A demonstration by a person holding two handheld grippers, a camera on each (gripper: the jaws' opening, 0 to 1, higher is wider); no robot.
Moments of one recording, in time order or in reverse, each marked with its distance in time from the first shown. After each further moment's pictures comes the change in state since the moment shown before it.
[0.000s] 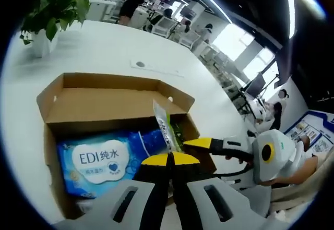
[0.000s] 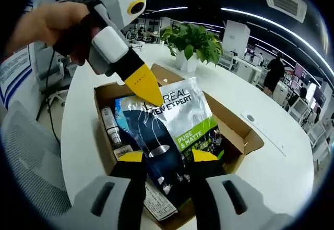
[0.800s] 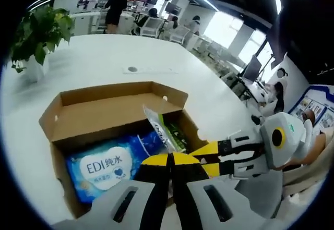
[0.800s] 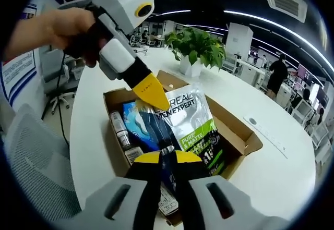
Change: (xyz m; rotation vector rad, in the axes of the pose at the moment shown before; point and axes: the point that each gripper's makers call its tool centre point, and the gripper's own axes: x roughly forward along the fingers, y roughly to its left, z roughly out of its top) left arm -0.010 -0.007 0.002 0.154 0.010 0.019; right arm -0.017 0.011 0.012 0.001 -0.037 0.038
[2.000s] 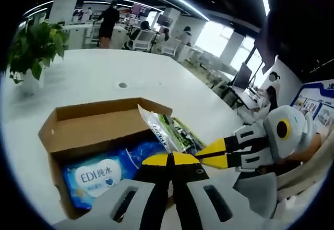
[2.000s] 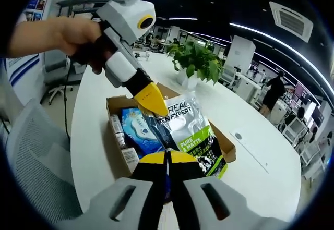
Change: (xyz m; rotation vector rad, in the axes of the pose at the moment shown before) left arm -0.003 -0.028 0.022 0.040 -0.102 -0.061; right arm -0.044 -0.017 0.020 -0.111 -0.030 -0.042
